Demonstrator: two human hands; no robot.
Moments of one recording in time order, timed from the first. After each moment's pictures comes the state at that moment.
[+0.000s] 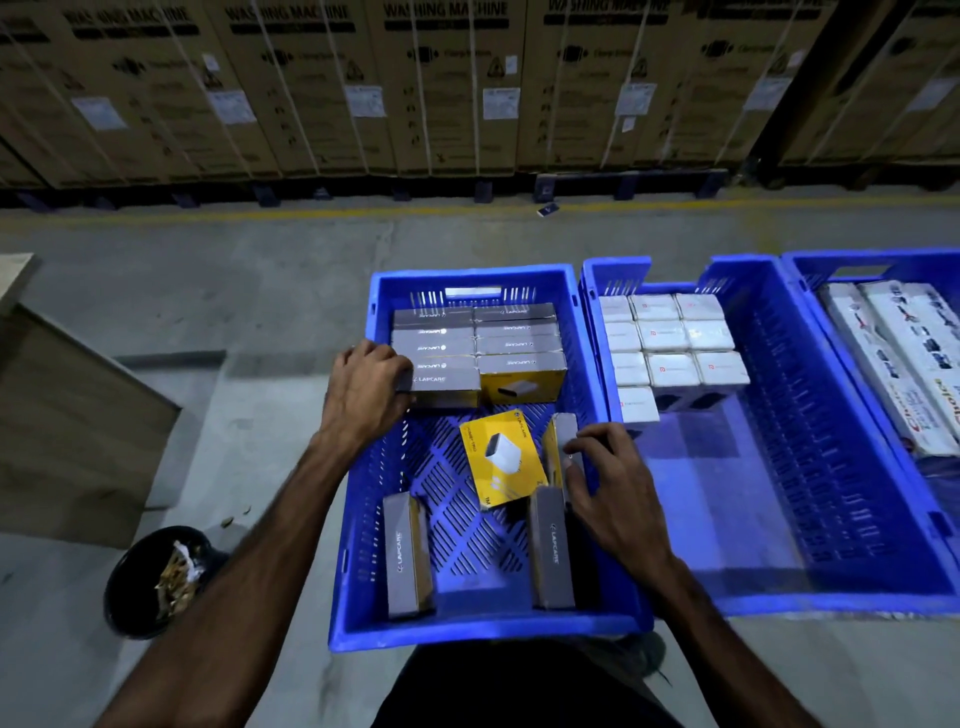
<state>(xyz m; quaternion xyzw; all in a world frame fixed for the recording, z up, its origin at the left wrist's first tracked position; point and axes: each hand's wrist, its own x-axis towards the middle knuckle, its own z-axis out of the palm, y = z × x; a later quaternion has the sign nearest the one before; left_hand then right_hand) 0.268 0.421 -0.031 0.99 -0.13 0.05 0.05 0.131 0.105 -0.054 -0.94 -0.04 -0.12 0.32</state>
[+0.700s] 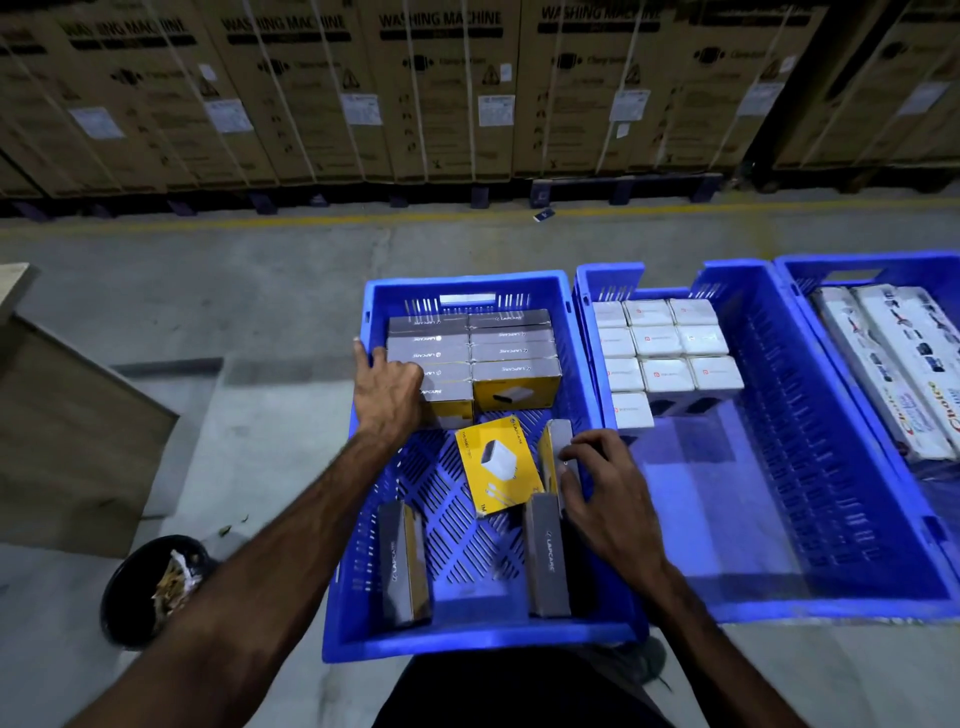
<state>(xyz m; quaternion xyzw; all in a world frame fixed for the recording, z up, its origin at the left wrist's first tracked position) 0.283 0.371 -0.040 0.99 -0.04 -0.04 -0.15 0.133 0.105 -0.054 -0.94 -0.03 -0.12 0.33</state>
